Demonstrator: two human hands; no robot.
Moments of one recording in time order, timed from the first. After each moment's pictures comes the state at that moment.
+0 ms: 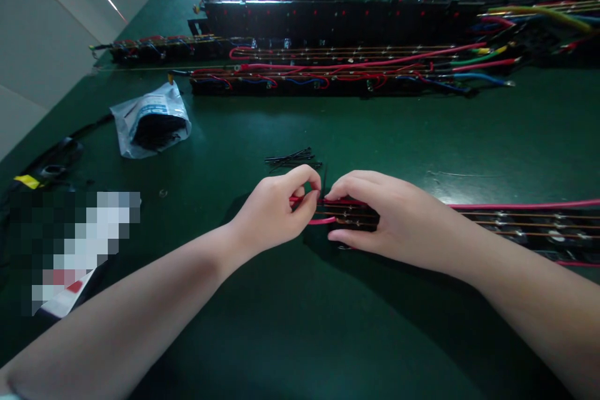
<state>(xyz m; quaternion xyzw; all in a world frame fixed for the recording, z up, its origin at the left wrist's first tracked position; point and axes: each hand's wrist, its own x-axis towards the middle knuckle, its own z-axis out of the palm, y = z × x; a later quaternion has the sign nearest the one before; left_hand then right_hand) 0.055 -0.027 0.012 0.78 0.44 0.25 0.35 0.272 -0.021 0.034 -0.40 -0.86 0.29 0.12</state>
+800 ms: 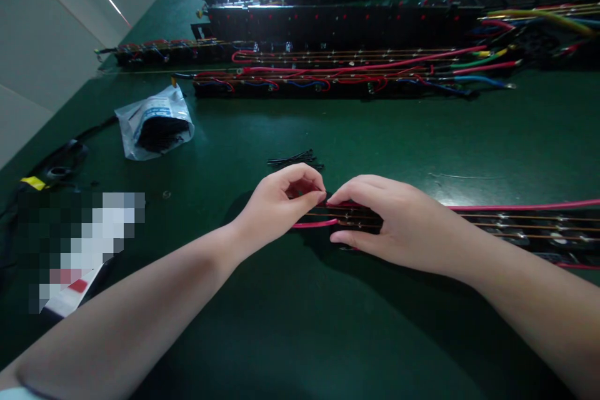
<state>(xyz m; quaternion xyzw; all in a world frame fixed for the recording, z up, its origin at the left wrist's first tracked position) 0.059 -0.019 0.009 0.67 0.44 0.34 0.50 0.273 -0.023 0.034 -0.40 -0.86 0.29 0.13</state>
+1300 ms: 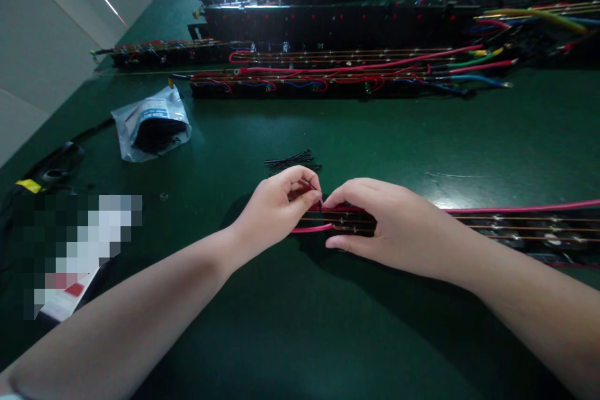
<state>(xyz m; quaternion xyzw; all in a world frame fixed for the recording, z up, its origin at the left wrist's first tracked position) 0.061 -0.023 0.012 0.67 0.47 0.31 0.49 0.268 -0.025 0.037 -0.41 -0.85 0.29 0.13</state>
